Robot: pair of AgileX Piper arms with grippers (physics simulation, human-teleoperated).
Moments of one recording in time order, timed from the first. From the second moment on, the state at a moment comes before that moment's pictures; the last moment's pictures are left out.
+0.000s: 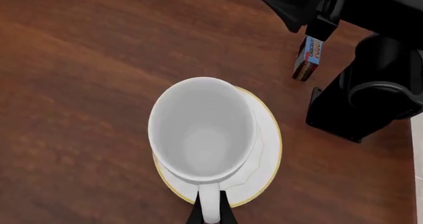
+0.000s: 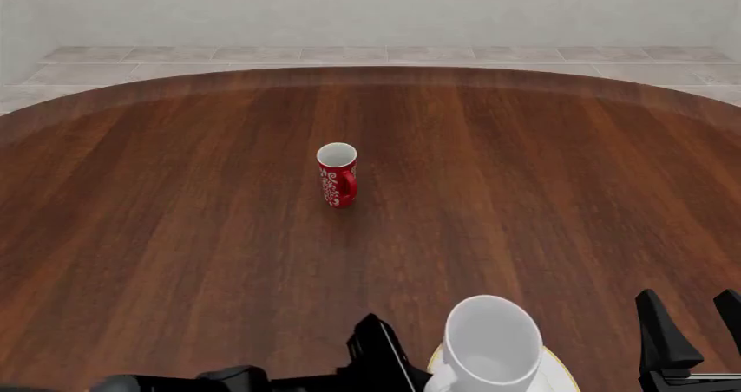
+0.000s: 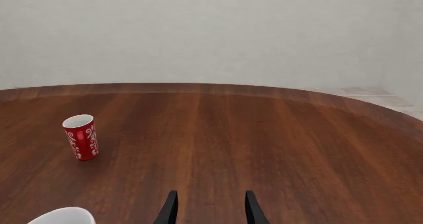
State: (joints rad) left arm -1.20 1.55 -0.62 -0.27 -0.05; right arm 0.00 0.01 0.00 -0.01 0.00
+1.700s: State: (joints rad) left arm -1.21 1.55 -0.60 -0.27 -0.02; right arm 0.00 0.01 0.00 -0.01 0.00
